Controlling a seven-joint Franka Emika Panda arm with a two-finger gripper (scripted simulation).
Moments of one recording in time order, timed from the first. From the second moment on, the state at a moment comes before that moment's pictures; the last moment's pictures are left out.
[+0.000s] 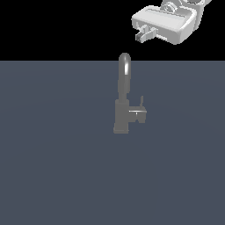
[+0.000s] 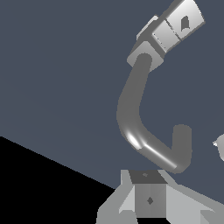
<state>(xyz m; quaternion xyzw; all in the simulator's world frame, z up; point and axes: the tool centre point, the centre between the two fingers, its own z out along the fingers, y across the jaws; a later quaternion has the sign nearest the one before) 0.007 -0.085 0.350 -0.81 0.35 0.32 0.35</state>
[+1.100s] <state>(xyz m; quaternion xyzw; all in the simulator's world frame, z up) 0.051 -0.120 0.178 -0.54 0.50 0.46 0.49</state>
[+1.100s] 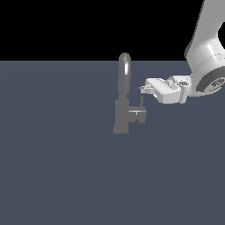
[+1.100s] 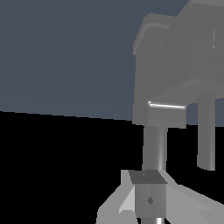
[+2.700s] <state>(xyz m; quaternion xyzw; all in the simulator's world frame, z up) 0.015 -0.114 0.153 -0.48 0.52 0.48 0.52</state>
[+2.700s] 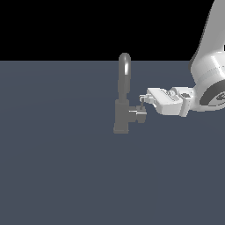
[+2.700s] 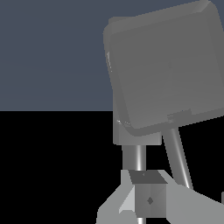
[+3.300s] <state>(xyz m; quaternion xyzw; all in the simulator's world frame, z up) -0.007 -0.112 0.155 -0.49 0.51 0.47 0.52</state>
